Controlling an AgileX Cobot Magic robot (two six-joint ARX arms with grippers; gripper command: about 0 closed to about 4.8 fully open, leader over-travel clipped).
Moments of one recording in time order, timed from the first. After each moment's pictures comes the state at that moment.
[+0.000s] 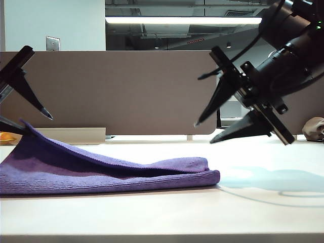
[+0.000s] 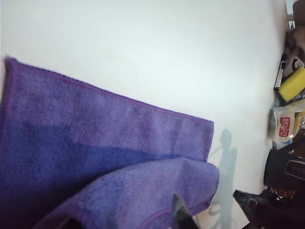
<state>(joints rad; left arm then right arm) 0.01 1.32 0.68 -0.20 0.69 -0.71 0.38 1.51 0.81 -0.10 -0.62 0.67</state>
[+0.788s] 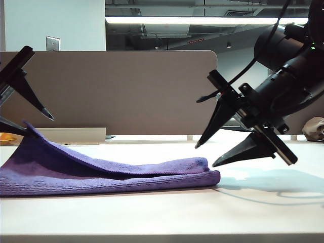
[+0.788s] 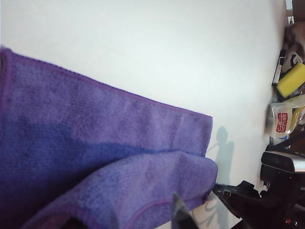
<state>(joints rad) 0.01 1.32 0.68 -0.20 0.72 -0.72 0.38 1.60 0.81 -0.11 -0.64 0.65</state>
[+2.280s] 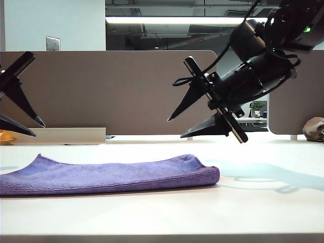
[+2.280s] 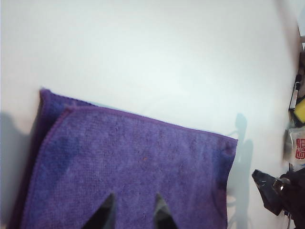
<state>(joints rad) 0.01 1.32 0.68 -0.16 0.60 -0.72 0.40 1.75 1.02 0.05 -0.66 0.71</state>
